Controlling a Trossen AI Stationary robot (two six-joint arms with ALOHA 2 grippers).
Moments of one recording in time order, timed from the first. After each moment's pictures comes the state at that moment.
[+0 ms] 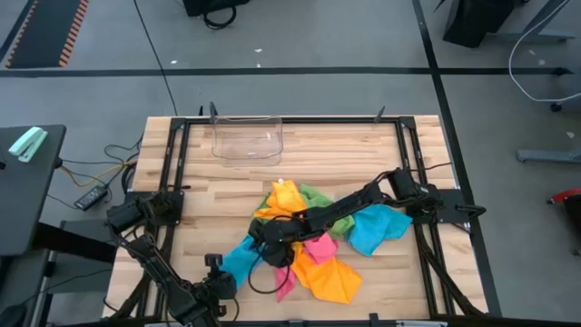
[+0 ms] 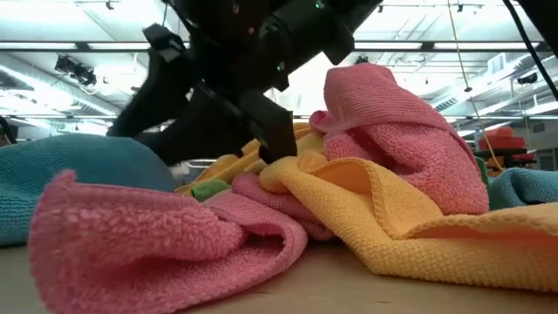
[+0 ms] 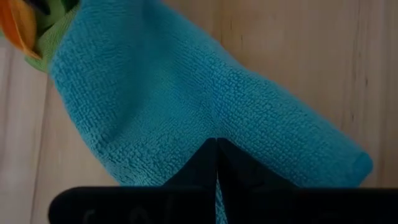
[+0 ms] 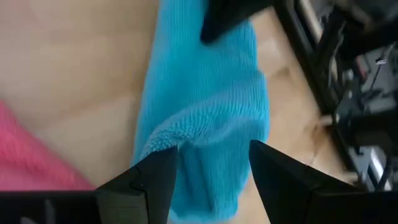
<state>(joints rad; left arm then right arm) -1.02 1.98 1.28 -0.94 -0.59 -1.04 0.25 2.23 1.58 0.01 -0.04 -0.91</state>
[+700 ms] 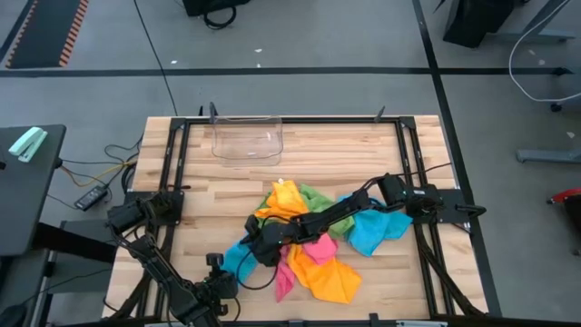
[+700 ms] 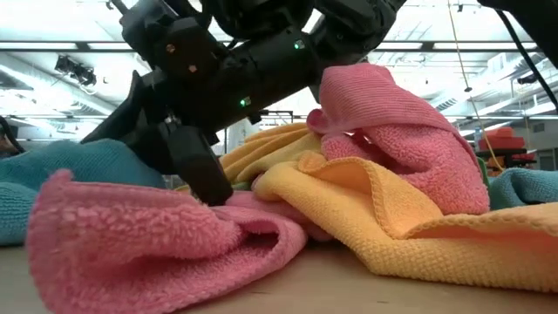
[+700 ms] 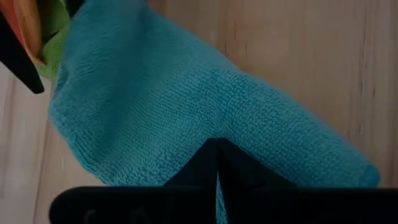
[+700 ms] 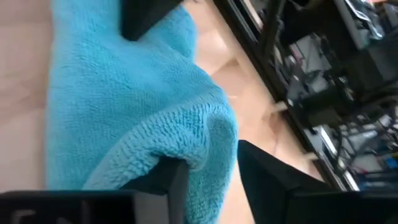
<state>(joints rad) -1.01 1.99 1.28 -0.93 -0.61 -1.04 0.25 2.35 1.58 0.31 0.12 -0.83</state>
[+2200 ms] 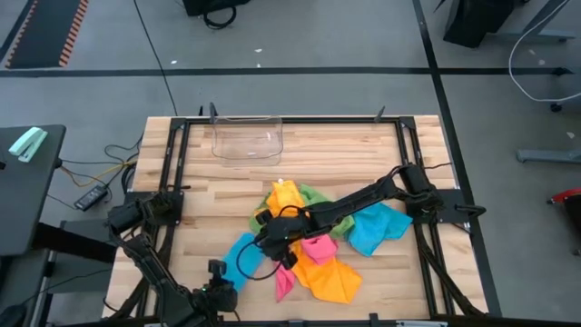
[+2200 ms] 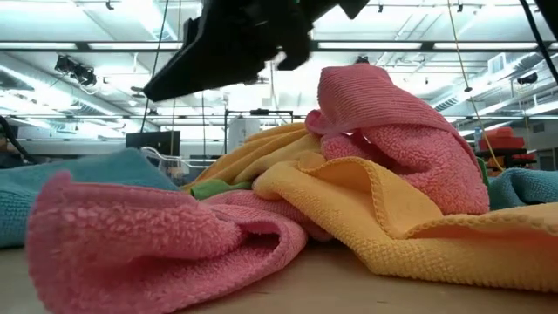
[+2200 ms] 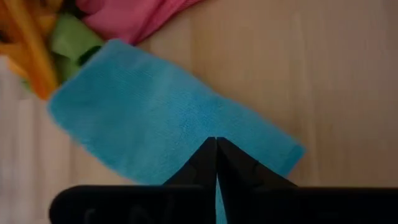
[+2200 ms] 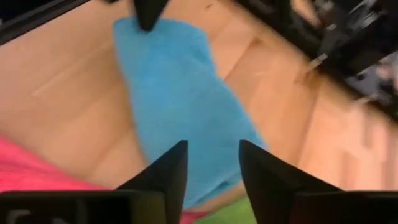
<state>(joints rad) -1.03 1.99 1.46 -1.08 -0.61 -0.88 0.27 2.11 1.58 -0.15 0.02 -0.42</state>
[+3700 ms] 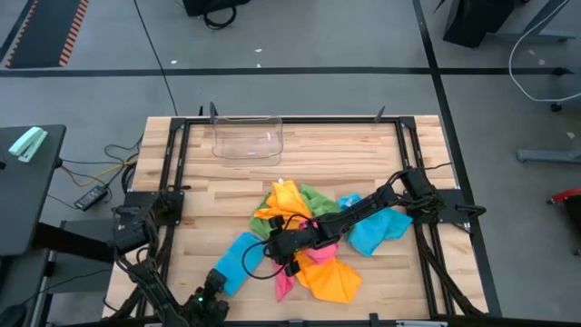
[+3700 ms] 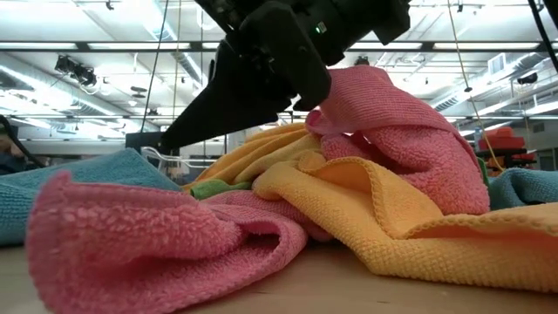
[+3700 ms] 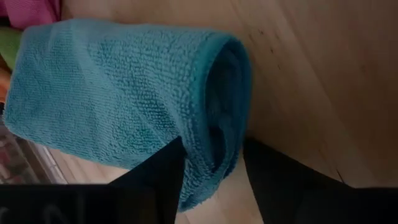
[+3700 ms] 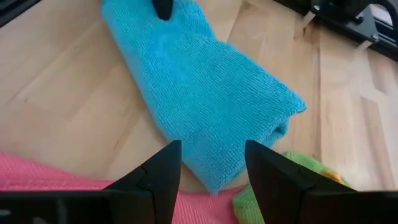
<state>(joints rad) -1.11 2.20 1.50 -1.22 -0.53 -0.58 0.33 2.12 1.41 0.05 0.18 -0.20</state>
